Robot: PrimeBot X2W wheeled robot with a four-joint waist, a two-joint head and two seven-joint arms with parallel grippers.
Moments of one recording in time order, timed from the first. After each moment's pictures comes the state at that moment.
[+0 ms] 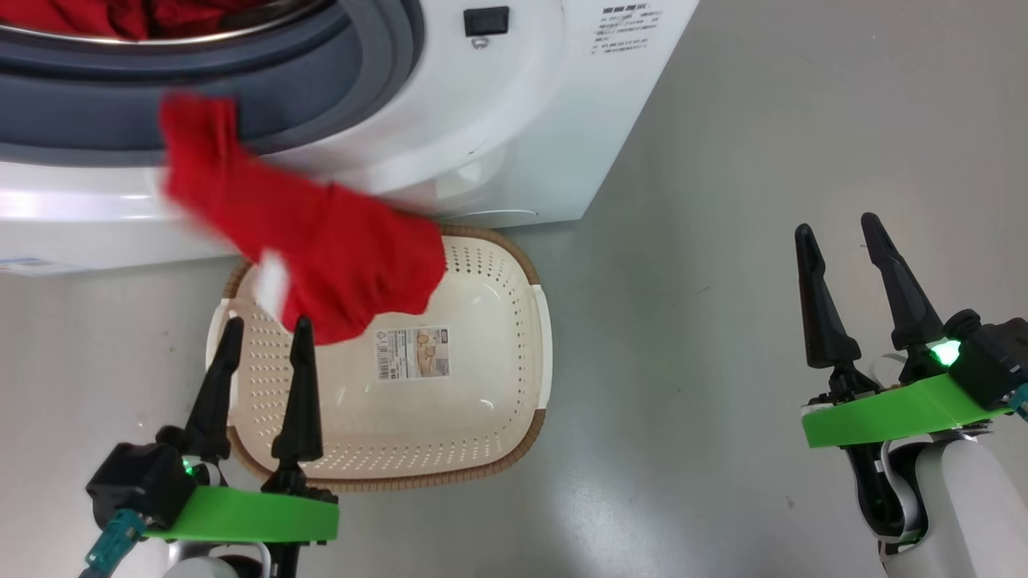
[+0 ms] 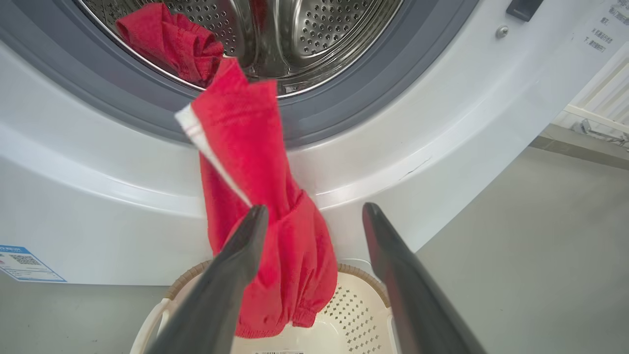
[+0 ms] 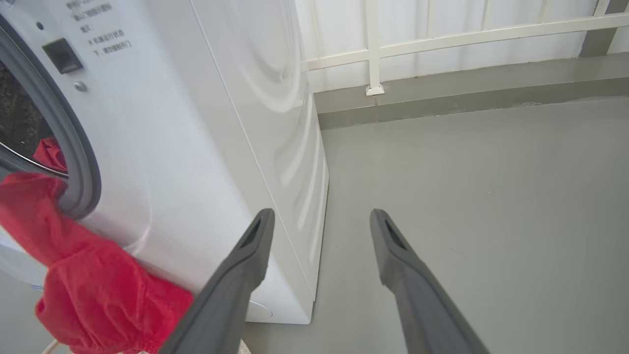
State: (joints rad) left arm -0.19 0.03 -0.03 0.11 -0.32 -0.06 -0.26; right arm -0.25 -0.08 0.00 0.13 0.35 0.13 -0.26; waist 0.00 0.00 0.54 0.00
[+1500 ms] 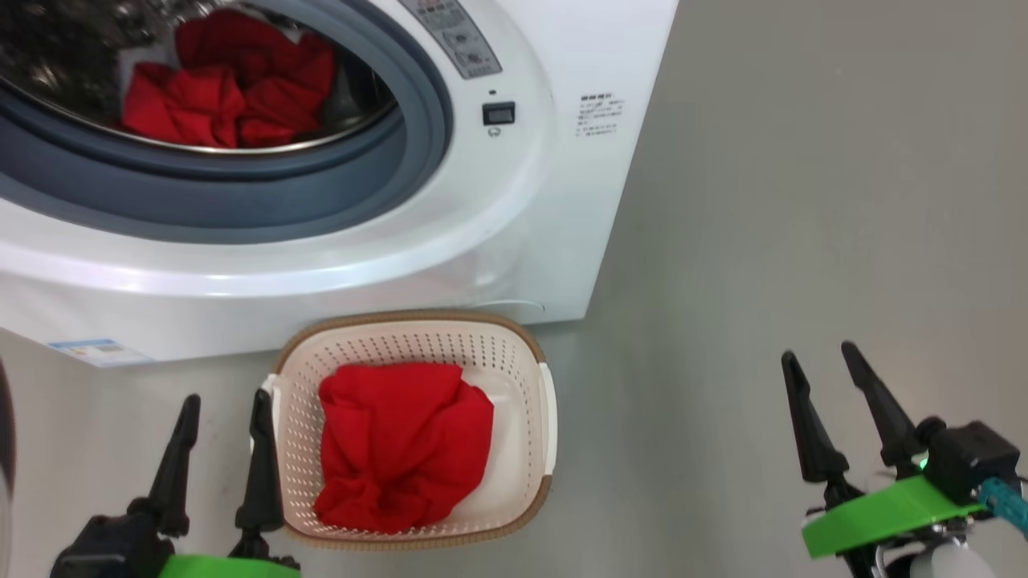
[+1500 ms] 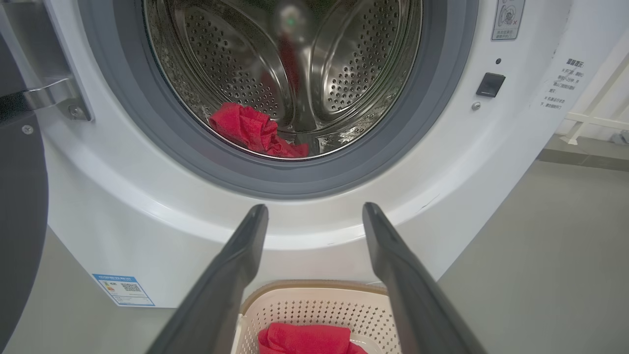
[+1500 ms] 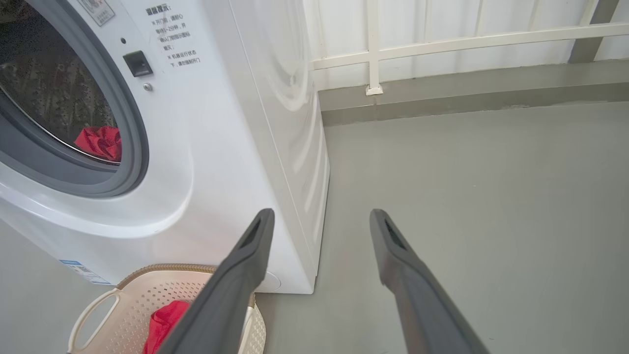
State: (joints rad) left arm -0.05 0.03 0.06 0.09 -0.24 -0.05 -0.26; right arm -0.06 -0.10 0.02 0.18 0.35 0.13 -0.26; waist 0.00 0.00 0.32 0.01
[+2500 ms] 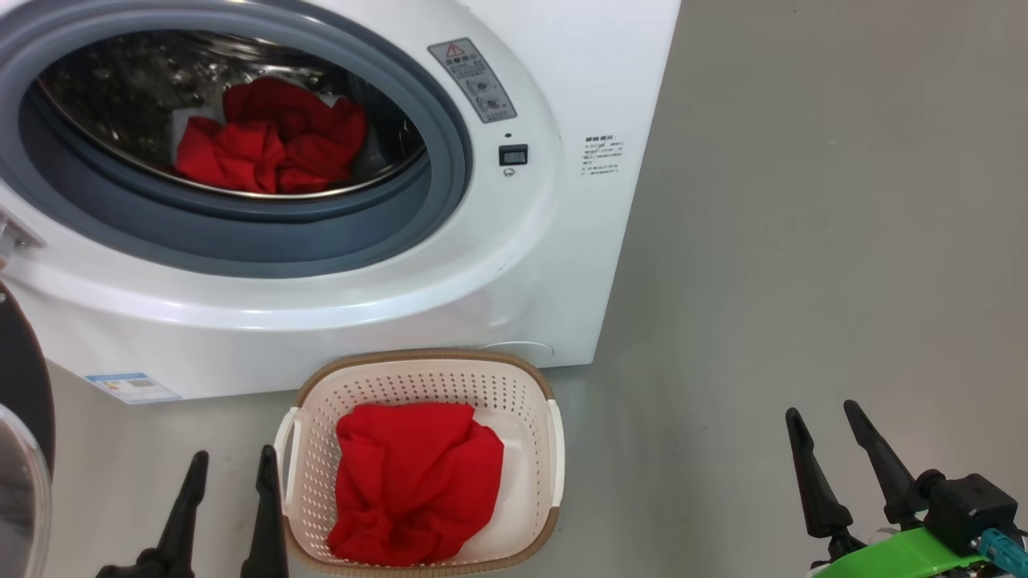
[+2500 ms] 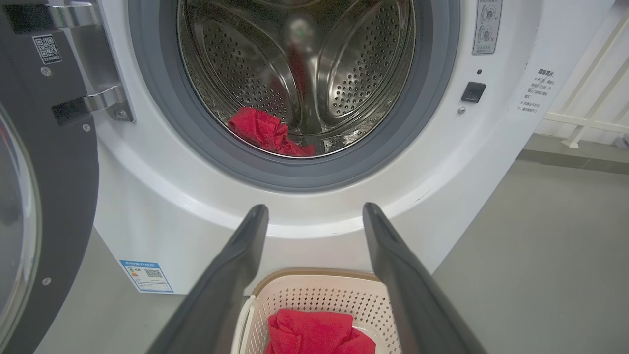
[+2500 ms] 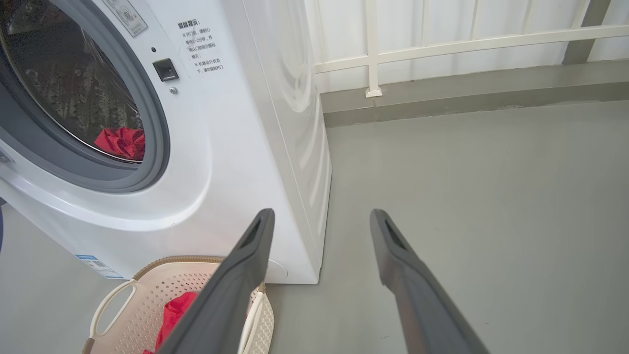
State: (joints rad) left arm 0.07 0.04 0.06 0.07 -0.24 -0.06 -0.26; right arm 0.06 -0.09 0.00 0.17 0.35 0.13 -0.26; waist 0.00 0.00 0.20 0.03
